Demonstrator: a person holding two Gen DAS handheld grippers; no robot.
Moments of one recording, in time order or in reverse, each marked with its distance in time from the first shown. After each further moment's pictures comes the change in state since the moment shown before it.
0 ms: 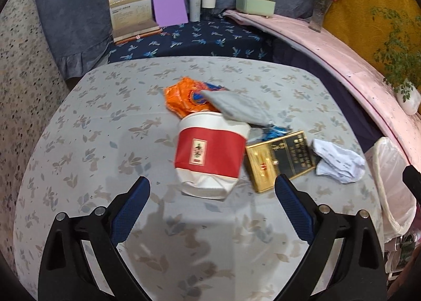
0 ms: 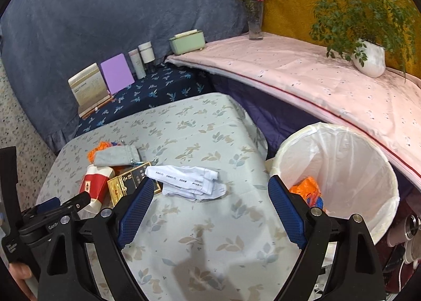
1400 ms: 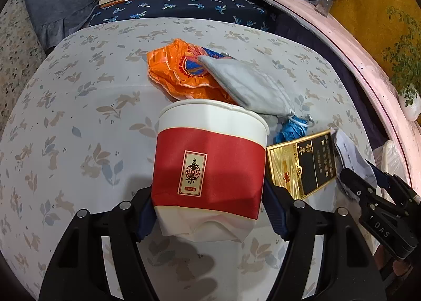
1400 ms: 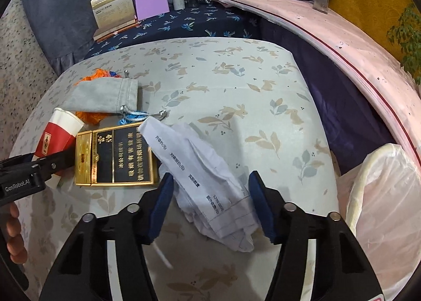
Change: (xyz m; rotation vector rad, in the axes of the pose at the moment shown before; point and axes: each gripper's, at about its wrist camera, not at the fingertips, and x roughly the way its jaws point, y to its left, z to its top) left arm 0.063 0.009 0.008 -0.055 0.164 -0.090; right arm 0.132 0.042 -0.003 -0.296 0.268 0.088
